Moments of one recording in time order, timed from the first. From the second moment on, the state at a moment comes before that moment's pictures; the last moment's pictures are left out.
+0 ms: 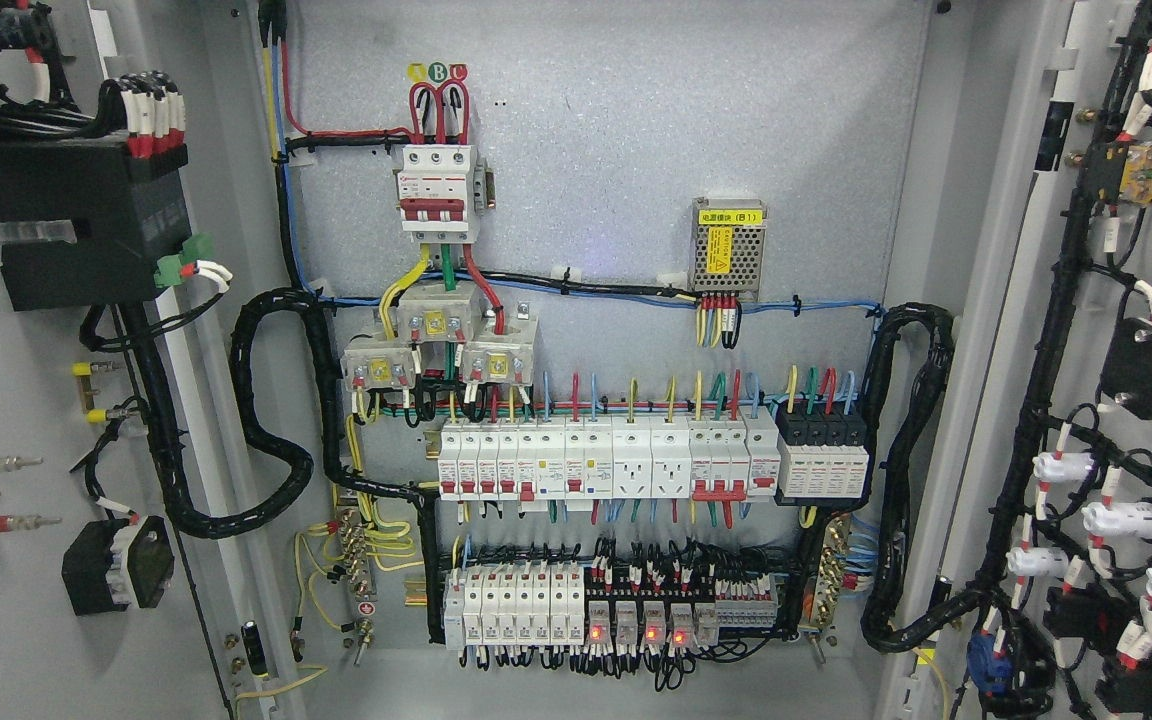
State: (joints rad) left arm 0.43 0.11 -0.08 -1.84 0.16 -0.33 -0.78; right arm 0.33 -0.20 0.15 -1.91 -0.37 -0.43 0.41
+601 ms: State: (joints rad) left arm 0.42 0.08 0.10 -1.96 0.27 -0.30 -0.78; right arm 0.46 -0.23 0.00 -1.89 -0.37 -0.46 0.40
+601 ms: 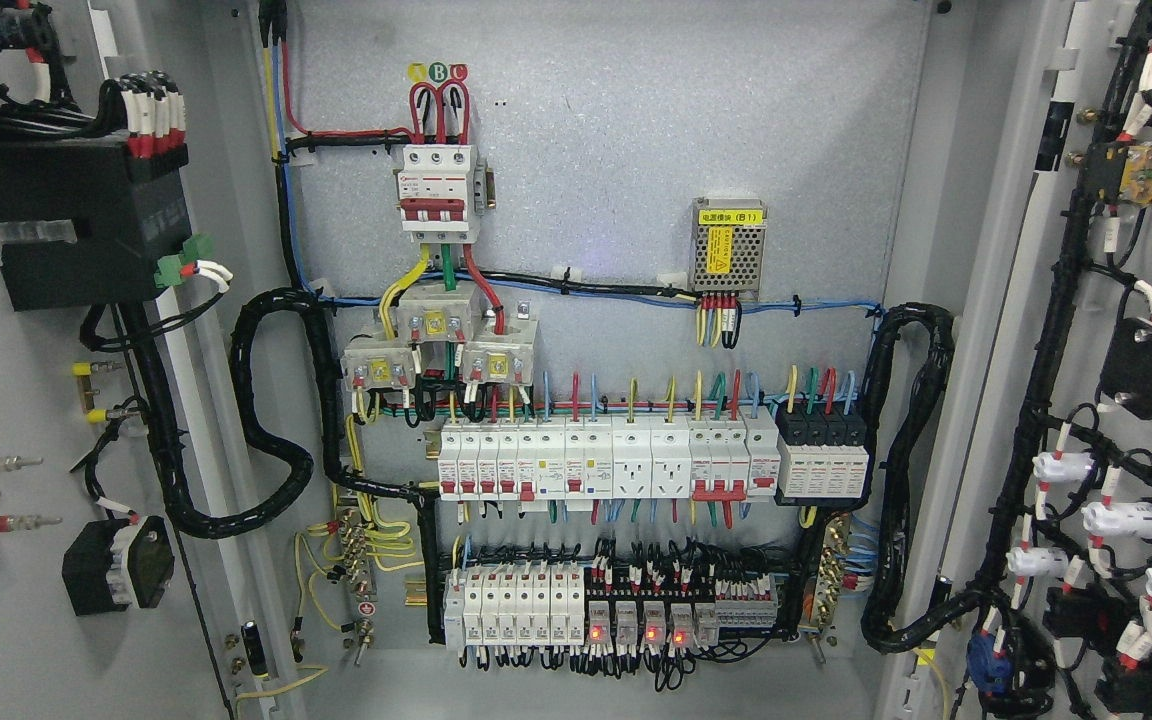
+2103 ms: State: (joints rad) left arm 0.42 0.04 0.52 -1.98 0.48 -0.13 -0.92; right arm 0.51 -0.31 -0.15 -1.74 -0.57 -0.46 0.41
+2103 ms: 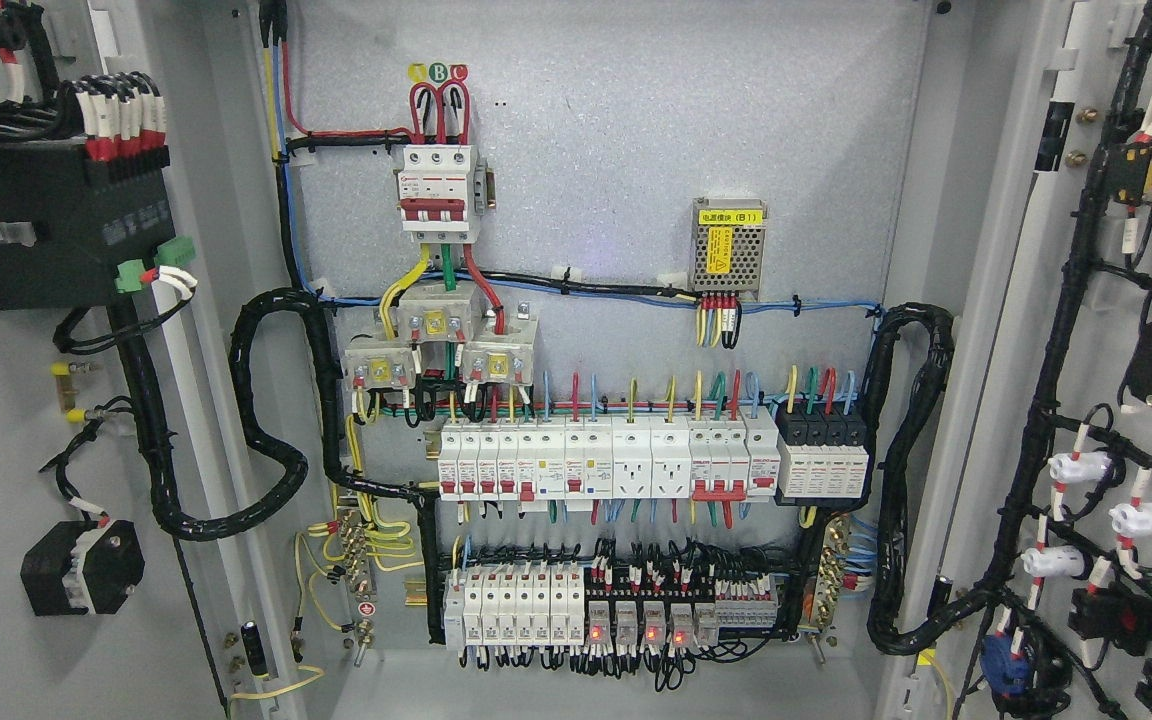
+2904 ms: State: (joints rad) left arm 0.30 0.17 0.70 -1.82 0.65 -0.09 -0.98; right arm 0.51 -0.38 -0.21 -1.70 -0.59 -0.46 0.42
